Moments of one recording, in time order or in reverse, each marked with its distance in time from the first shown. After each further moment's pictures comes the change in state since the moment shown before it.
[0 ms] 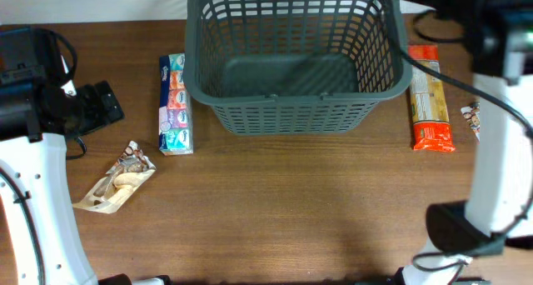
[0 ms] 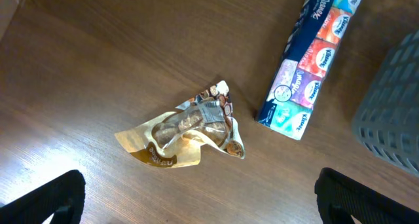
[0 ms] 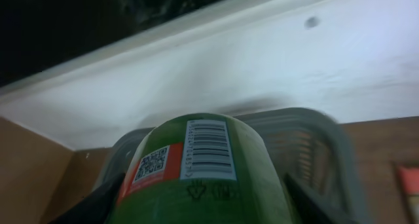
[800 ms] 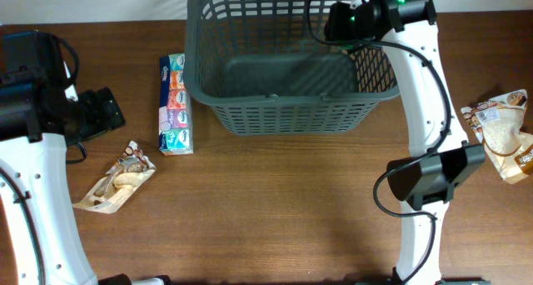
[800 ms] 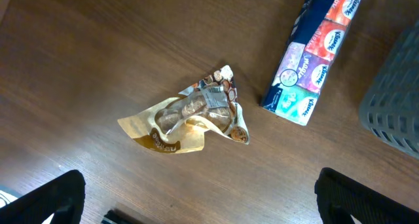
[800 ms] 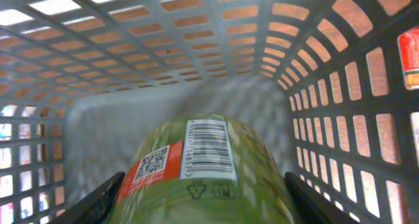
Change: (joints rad) left arm 0.000 0.000 0.000 -0.053 0.000 0.000; right arm 0.096 0.360 -0.005 -0.230 0.217 -0.001
